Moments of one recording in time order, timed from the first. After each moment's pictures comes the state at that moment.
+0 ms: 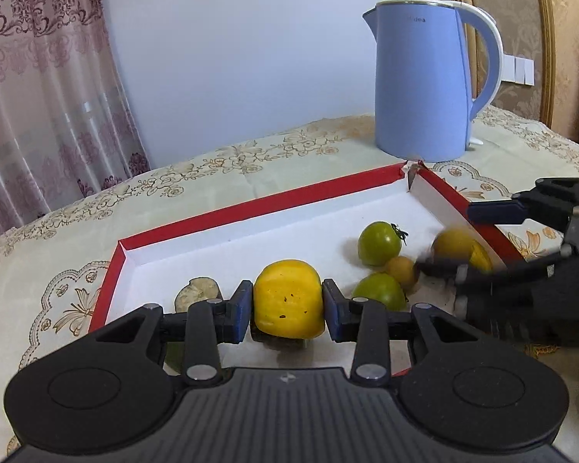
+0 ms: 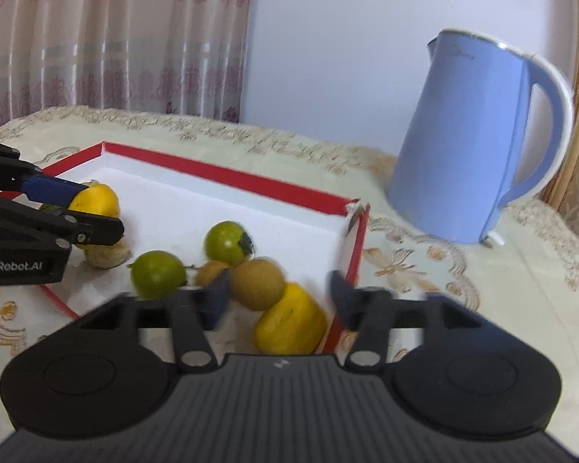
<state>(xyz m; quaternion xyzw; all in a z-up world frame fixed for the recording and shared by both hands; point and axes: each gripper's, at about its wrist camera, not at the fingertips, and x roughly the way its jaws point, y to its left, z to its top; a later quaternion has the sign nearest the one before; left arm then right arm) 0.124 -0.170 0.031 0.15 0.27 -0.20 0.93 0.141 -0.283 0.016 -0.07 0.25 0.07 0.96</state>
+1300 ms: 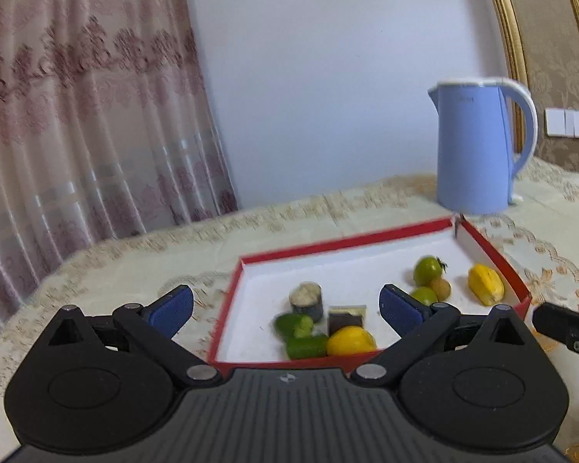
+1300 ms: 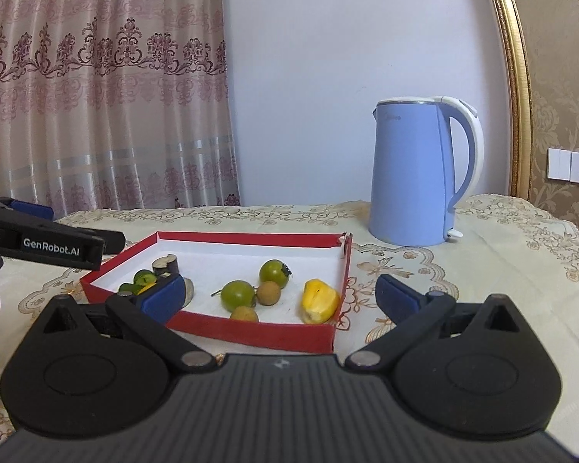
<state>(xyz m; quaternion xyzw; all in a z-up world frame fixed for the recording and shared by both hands) 0.027 -0.118 0.080 0.13 0.17 -0.08 0.97 -0.007 -0.279 0.049 0.05 0.13 0.03 0.99</state>
